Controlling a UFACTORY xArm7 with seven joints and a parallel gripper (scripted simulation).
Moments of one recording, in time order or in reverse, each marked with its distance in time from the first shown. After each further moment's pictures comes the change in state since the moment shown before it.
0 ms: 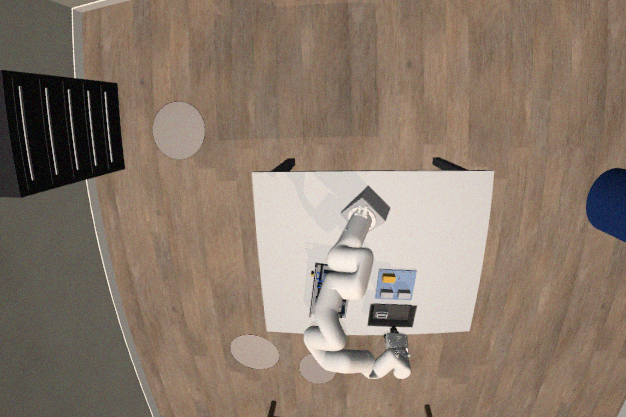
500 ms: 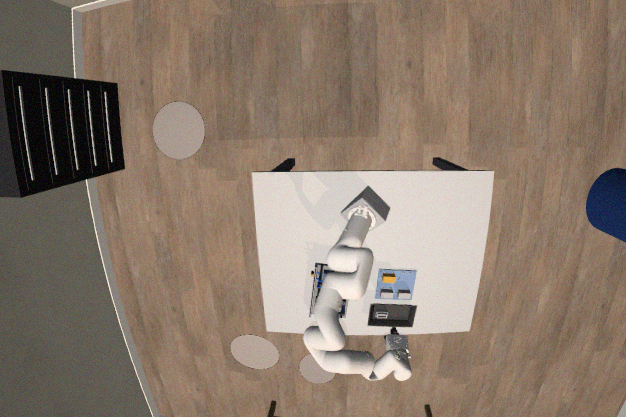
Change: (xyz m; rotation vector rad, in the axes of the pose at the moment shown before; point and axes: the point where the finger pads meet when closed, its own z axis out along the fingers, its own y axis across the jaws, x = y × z) arm 0.000 0.000 -0.010 0.000 0.000 0.000
